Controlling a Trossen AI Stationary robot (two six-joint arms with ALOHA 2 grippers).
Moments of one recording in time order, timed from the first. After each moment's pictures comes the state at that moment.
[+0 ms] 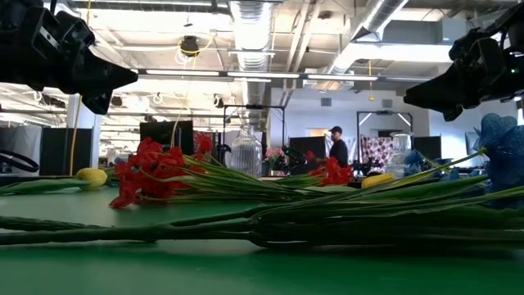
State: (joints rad) left arm -0.04 0.08 0.01 0.06 -0.17 -0.20; right arm -0.26 0.01 0.07 -0.14 0.05 0.15
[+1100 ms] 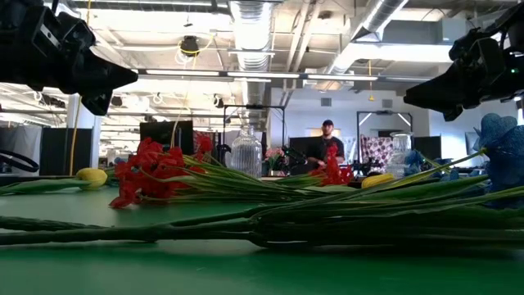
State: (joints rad) left arm -0.04 0.08 0.01 0.06 -0.17 -0.25; right arm -0.26 0.01 0.07 -0.14 0.05 0.15
